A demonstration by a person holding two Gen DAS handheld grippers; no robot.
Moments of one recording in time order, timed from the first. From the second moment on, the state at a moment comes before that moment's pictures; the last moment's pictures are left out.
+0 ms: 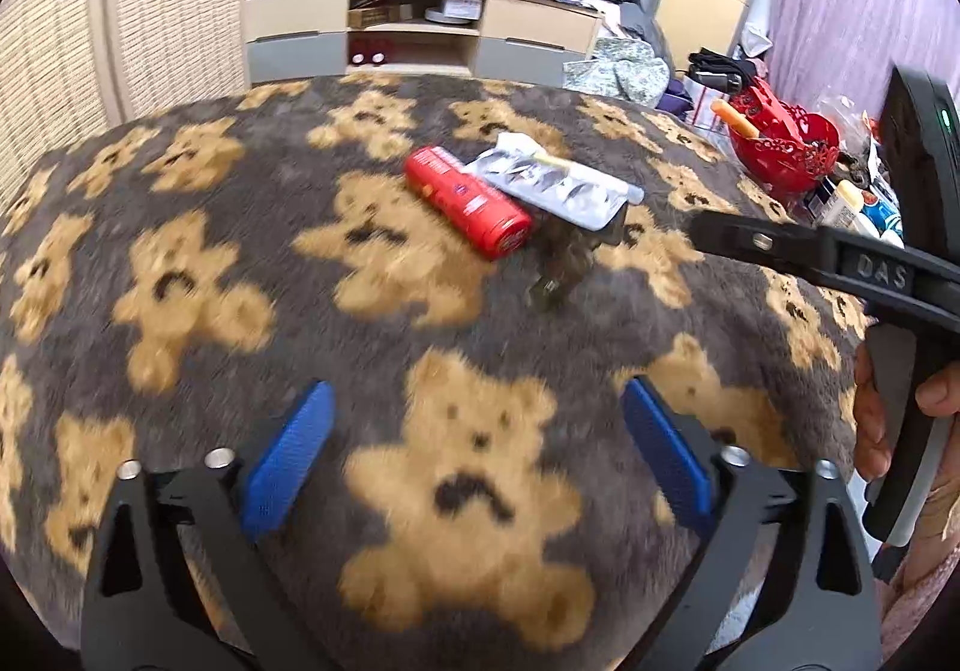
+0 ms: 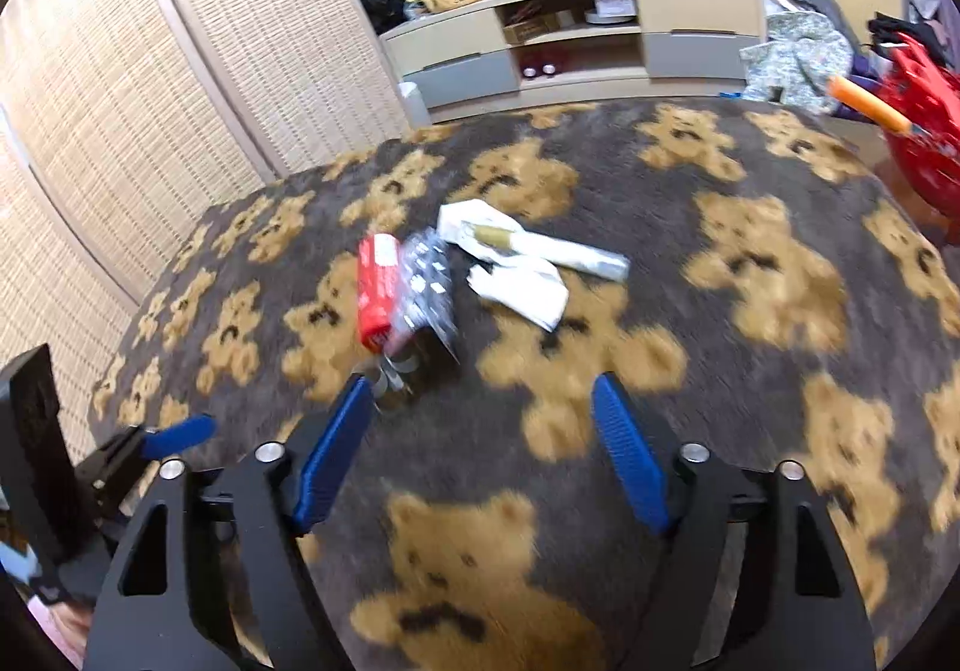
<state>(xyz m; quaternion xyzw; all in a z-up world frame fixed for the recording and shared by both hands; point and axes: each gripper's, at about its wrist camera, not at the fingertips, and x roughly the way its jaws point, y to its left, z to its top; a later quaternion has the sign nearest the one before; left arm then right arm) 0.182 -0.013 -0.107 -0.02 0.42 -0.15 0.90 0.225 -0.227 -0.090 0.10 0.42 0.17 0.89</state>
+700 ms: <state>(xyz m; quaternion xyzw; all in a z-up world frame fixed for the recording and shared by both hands) 0.236 -0.056 -0.131 0.00 0.43 -0.21 0.88 0.276 -0.201 -0.101 0.10 0.44 0.22 0.86</state>
